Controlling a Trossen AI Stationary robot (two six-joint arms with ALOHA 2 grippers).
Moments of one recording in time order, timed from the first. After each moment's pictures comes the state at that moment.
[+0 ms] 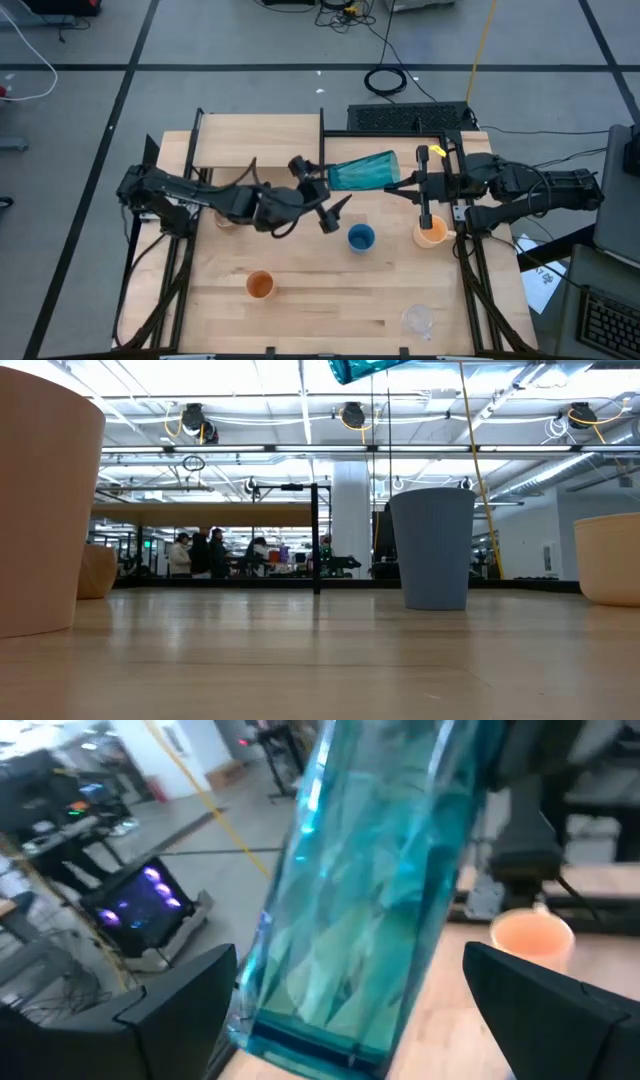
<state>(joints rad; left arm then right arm) -0.20 1.63 1.52 -0.18 -0.74 0.10 0.06 0.81 0.91 -0.20 0.05 -0.29</state>
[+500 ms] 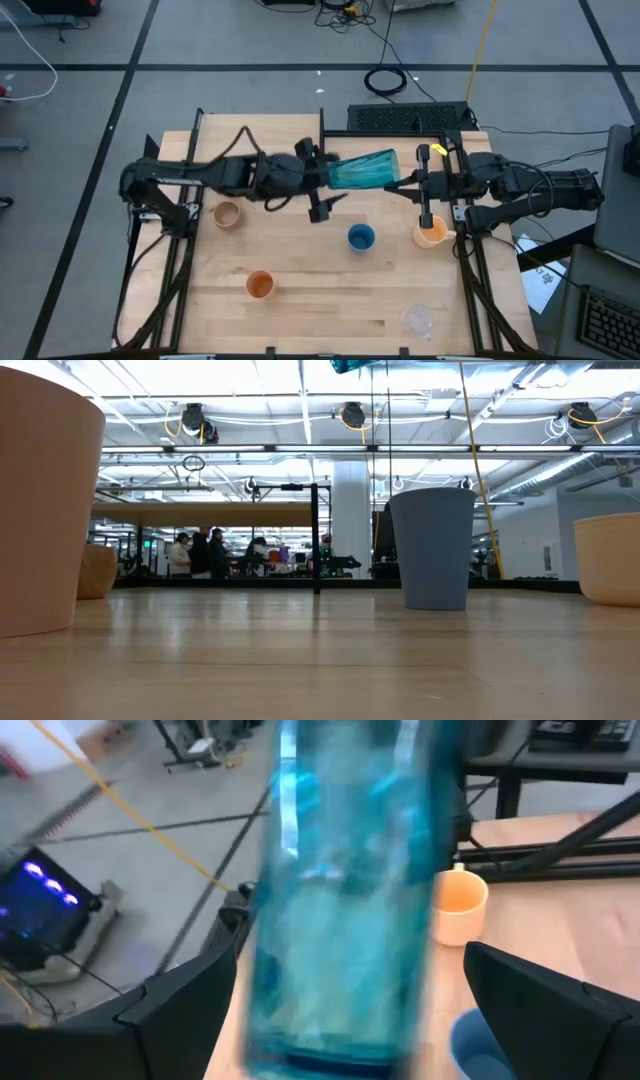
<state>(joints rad) -0.06 1.63 1.75 -0.54 -0.37 0.12 0.06 0.81 0.91 -0.16 0.05 -0.29</state>
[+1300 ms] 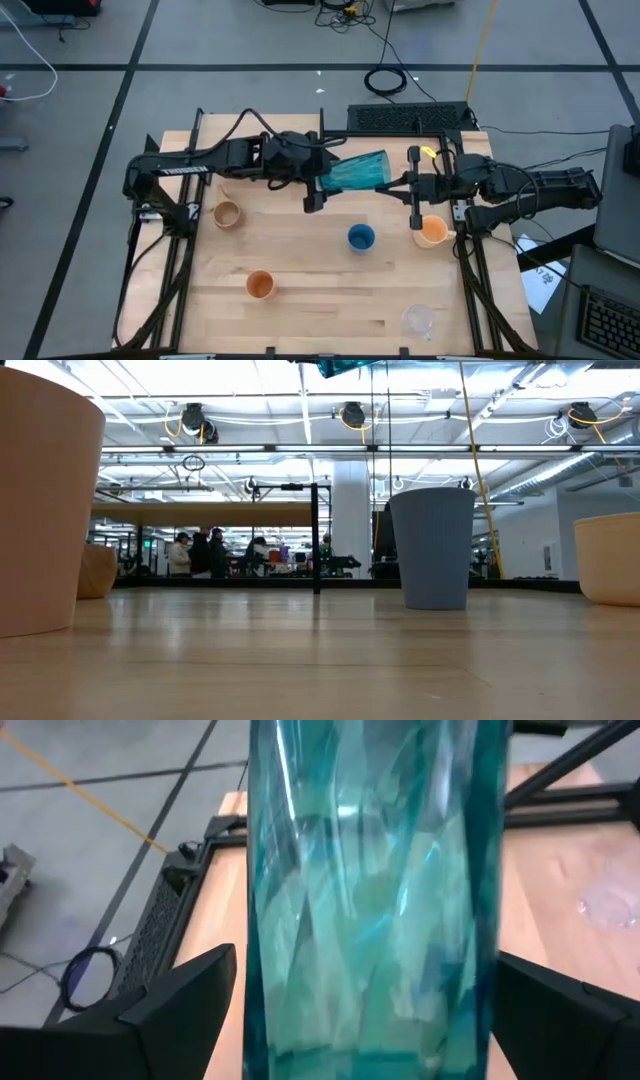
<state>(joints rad) 0.06 1.65 1.76 -0.66 -0.10 0.13 0.06 0.89 0.91 -0.09 0.05 -0.33</state>
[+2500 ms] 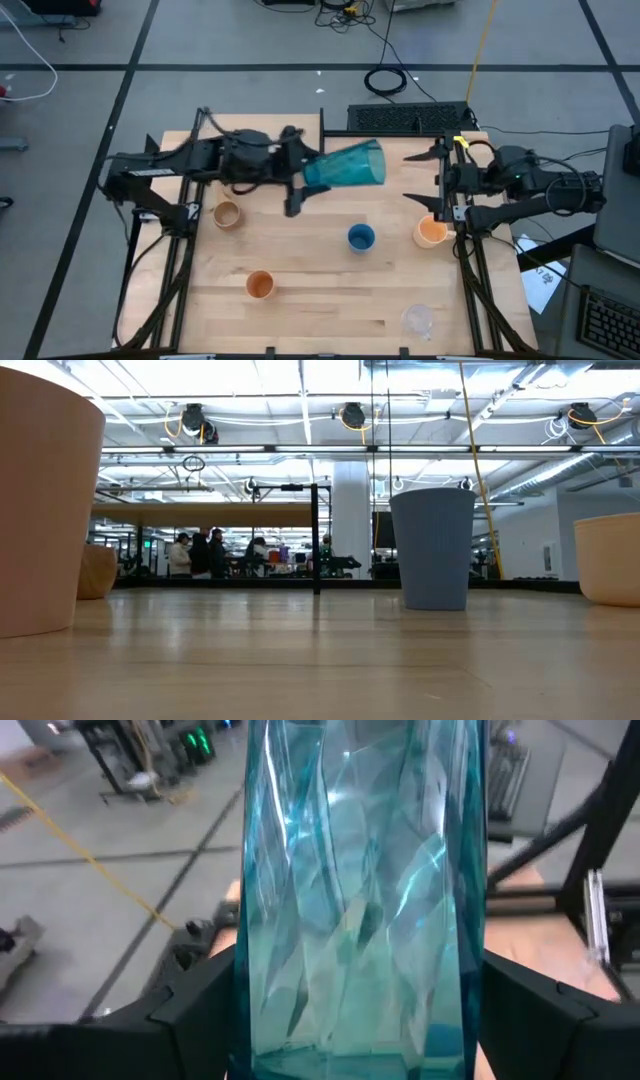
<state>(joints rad) -0.05 1.49 1.76 -0.57 -0.17 0.09 0.06 0.70 0.90 -0.08 0.05 -0.31</state>
